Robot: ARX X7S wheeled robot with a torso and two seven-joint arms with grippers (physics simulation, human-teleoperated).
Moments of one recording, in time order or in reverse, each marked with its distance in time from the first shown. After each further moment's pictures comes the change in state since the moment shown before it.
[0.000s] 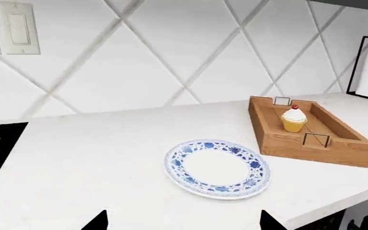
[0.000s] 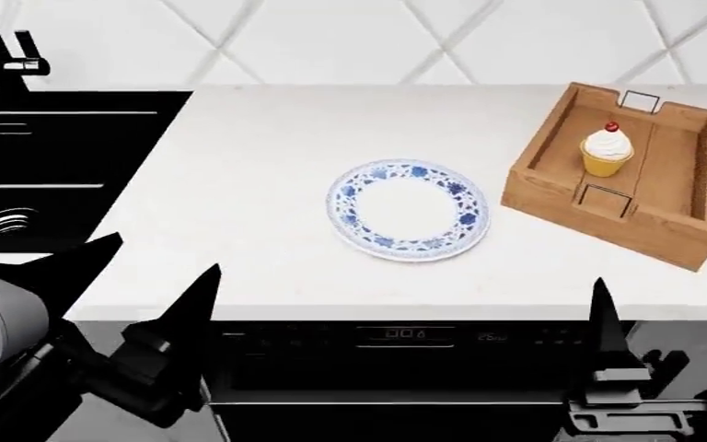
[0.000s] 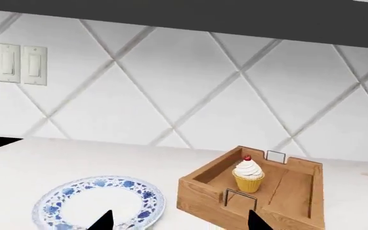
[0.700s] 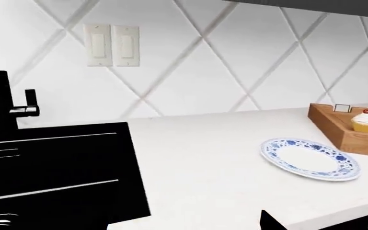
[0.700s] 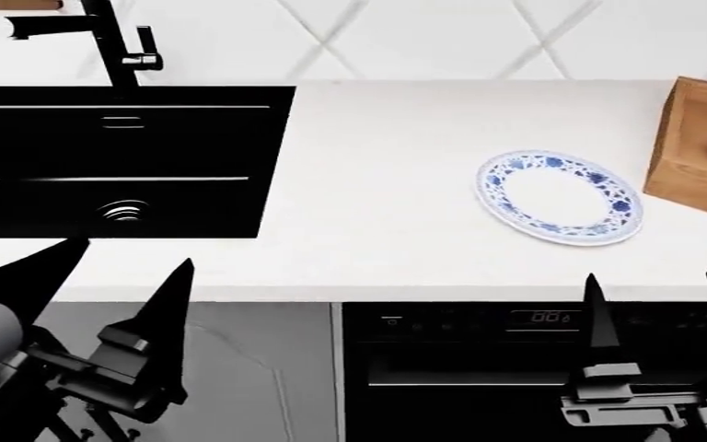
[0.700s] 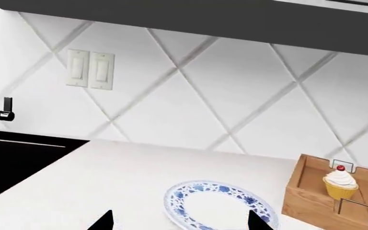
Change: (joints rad) left arm 0.174 0.044 -0.136 0.029 0.104 0.024 -0.016; right arm 0.081 -0.009 -0.040 0.002 0.011 0.049 -0.022
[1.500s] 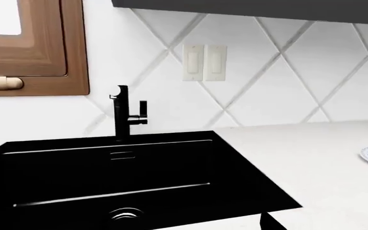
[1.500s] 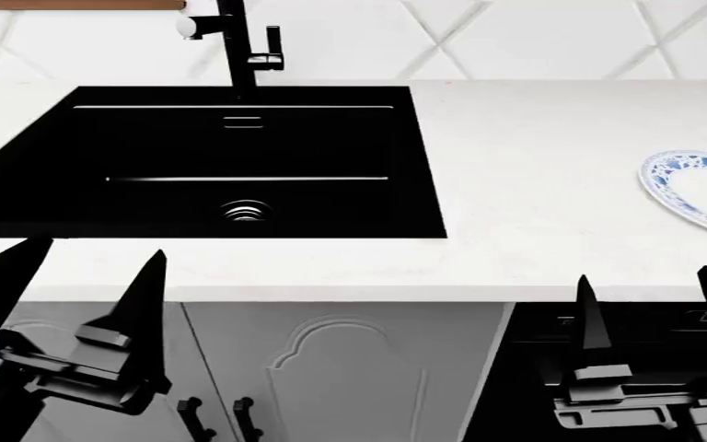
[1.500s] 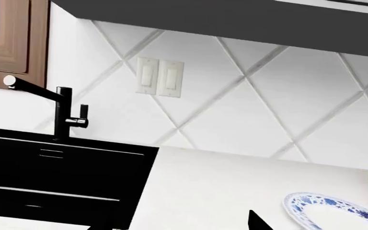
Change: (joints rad) left arm 0.136 -0.009 -0.032 0.025 0.135 0.104 -0.053; right arm 0.048 -0.017 -0.034 -0.009 -0.003 0.035 -0.012
